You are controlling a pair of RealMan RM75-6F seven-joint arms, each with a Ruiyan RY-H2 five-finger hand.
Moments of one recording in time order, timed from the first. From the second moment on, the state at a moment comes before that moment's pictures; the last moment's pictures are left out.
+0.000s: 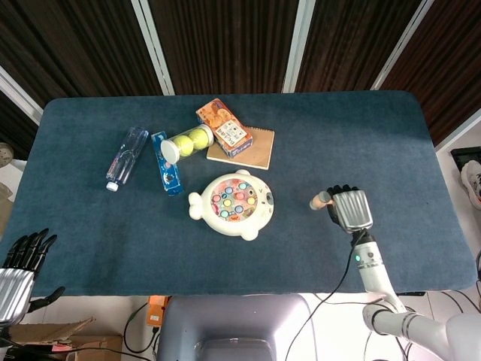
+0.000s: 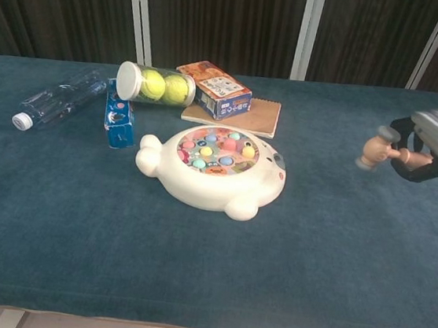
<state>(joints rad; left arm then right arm) -0.05 -1.08 0.03 -1.57 1.66 1.57 0.00 0.56 -1.68 0.12 -1.02 -1.25 1.23 -0.29</state>
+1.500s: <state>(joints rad) -0.04 -1.07 0.03 -1.57 1.66 1.59 -0.03 0.54 -1.76 0.15 -0.85 -1.29 1.07 -0.23</state>
